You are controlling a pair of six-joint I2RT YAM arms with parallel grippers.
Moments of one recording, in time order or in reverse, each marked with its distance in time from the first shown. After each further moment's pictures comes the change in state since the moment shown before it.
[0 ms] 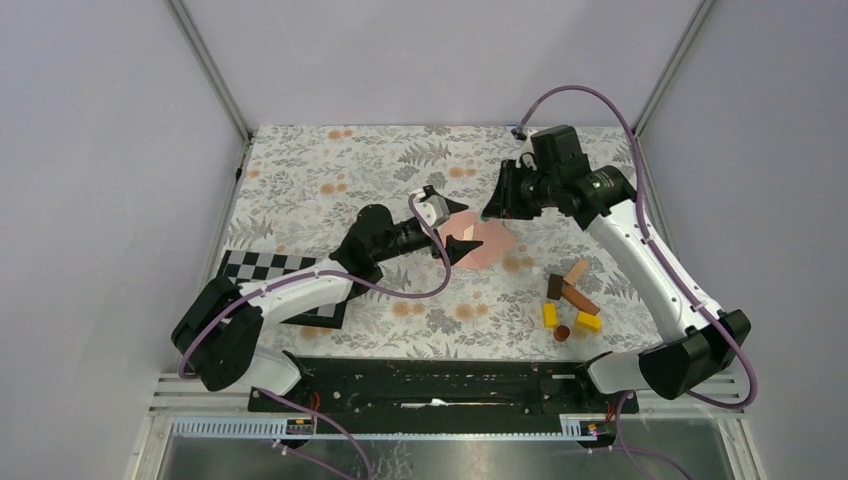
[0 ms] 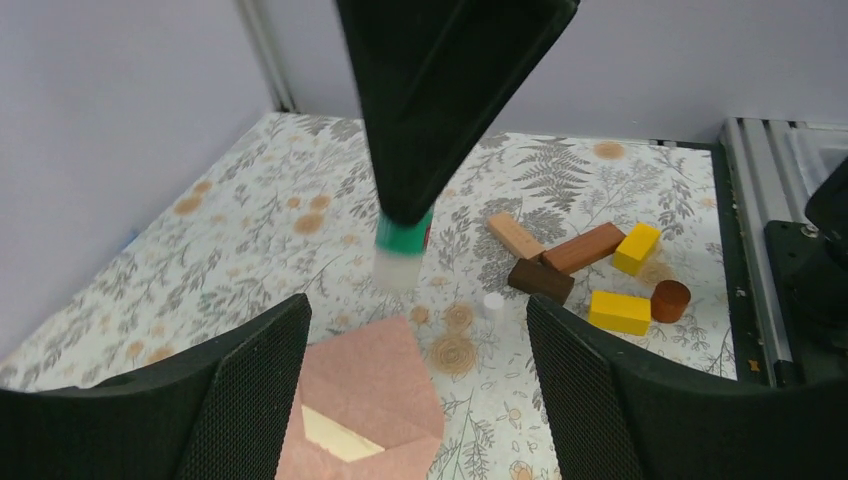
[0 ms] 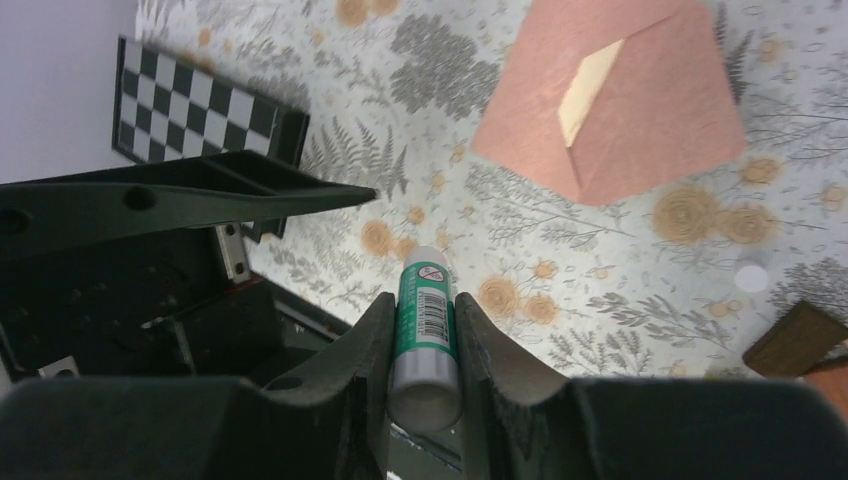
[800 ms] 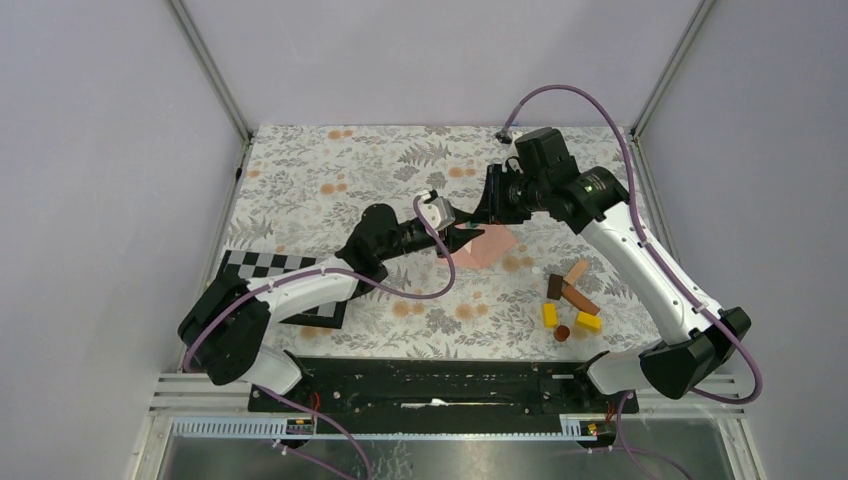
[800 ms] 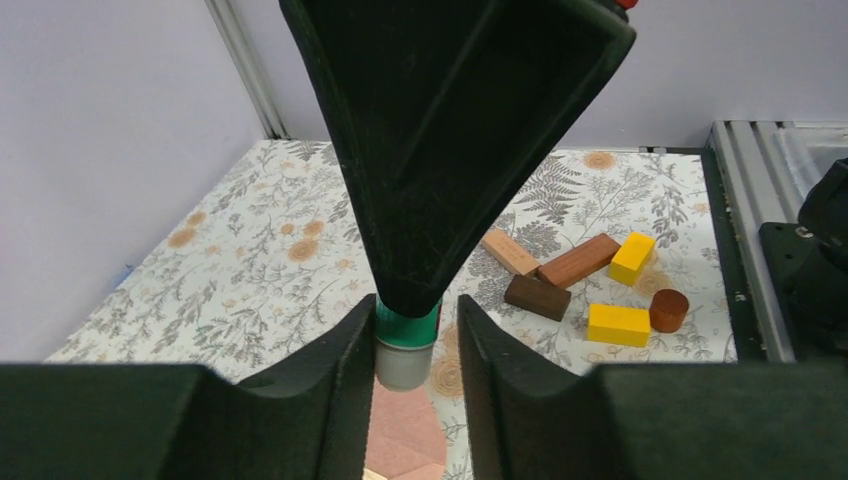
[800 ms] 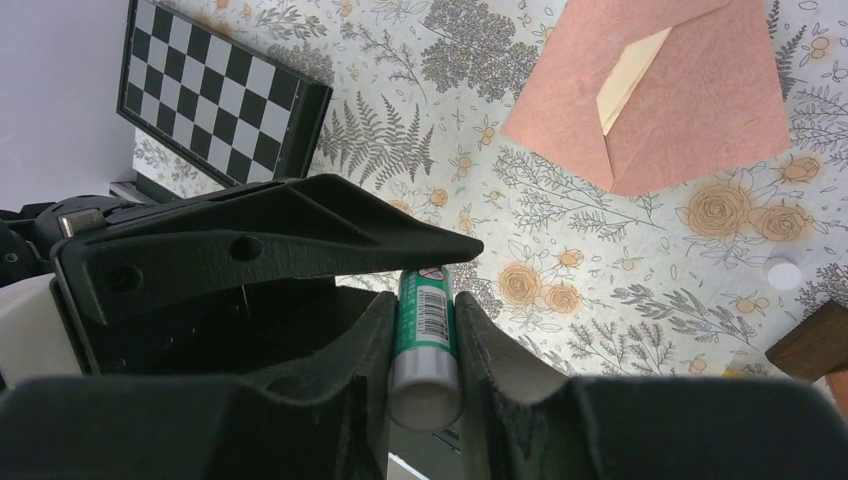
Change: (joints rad) left arm -0.035 0.034 0.024 0.053 0.041 0.040; right arm 0.135 0.007 0.058 -0.047 0.040 0.017
